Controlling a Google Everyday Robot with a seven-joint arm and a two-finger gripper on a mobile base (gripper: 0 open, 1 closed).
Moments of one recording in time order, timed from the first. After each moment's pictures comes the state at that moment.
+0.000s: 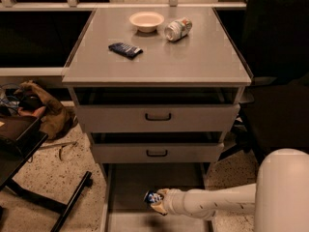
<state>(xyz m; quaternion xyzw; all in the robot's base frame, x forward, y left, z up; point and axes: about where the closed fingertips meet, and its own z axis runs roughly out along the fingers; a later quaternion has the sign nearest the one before) 0.499 -0.023 0.287 -0.48 0.80 0.16 0.33</state>
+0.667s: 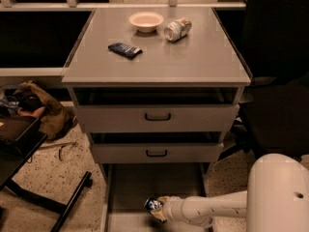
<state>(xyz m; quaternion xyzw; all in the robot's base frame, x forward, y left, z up) 0.487 -0.025 0.235 -0.44 0.82 0.17 0.31</state>
